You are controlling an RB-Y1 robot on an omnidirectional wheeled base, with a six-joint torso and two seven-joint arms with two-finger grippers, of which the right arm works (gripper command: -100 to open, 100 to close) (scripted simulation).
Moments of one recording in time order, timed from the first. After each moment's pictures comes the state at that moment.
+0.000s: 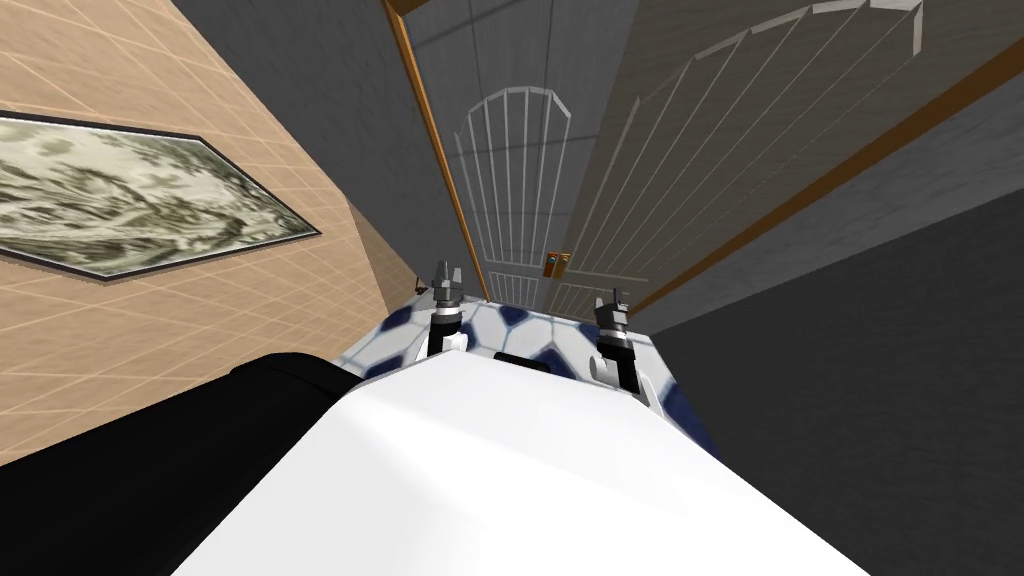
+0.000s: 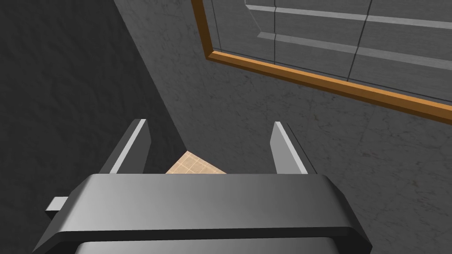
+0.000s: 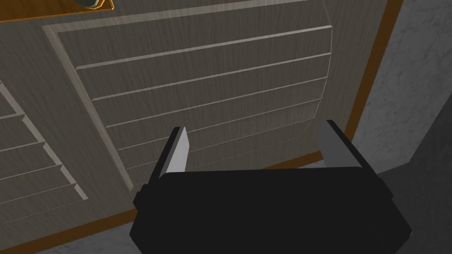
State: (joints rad) arm 0.36 -0.11 -0.05 -1.91 0.07 -0.36 -0.21
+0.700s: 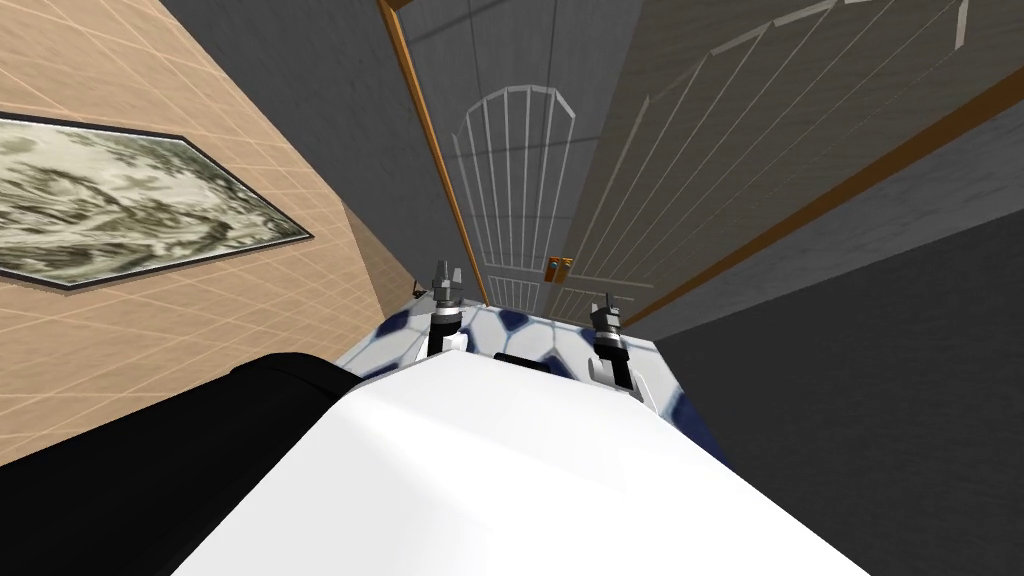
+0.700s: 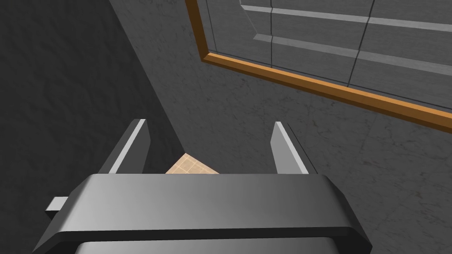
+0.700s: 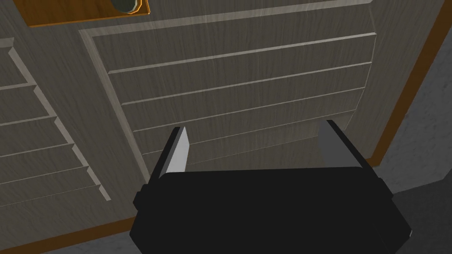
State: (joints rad) arm 0.33 -0.12 -0.06 -1.80 0.11 -0.35 -0.25
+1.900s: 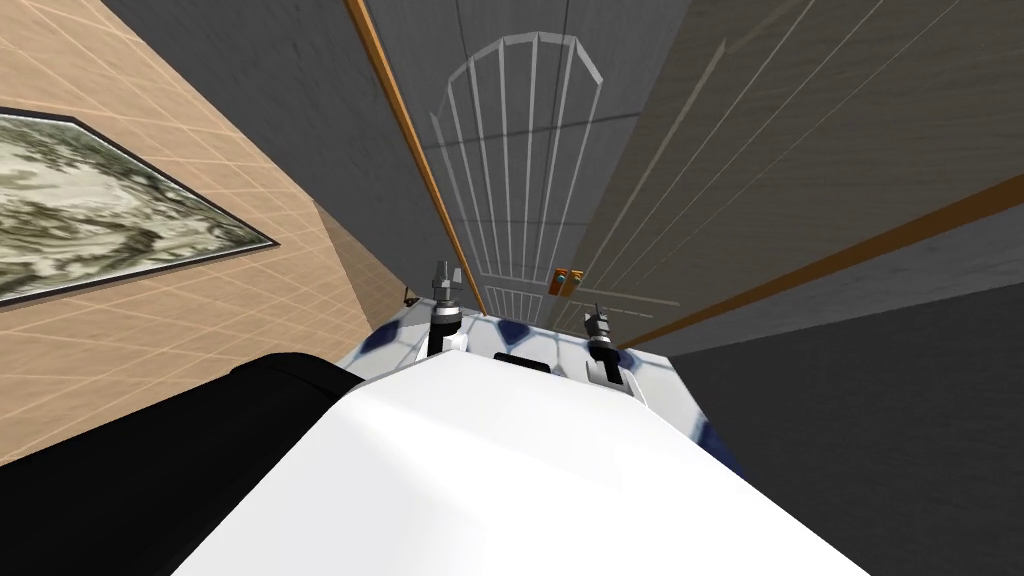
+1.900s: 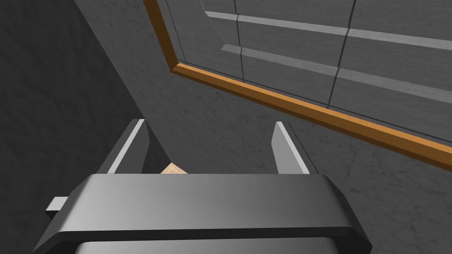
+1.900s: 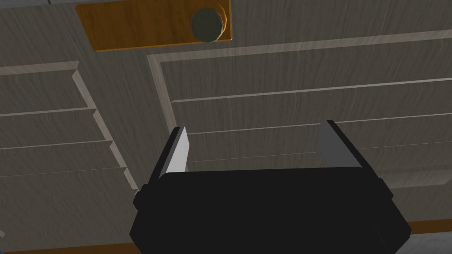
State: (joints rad) arm 0.27 -0.13 -0.07 -1.58 0.20 -0.32 -0.34
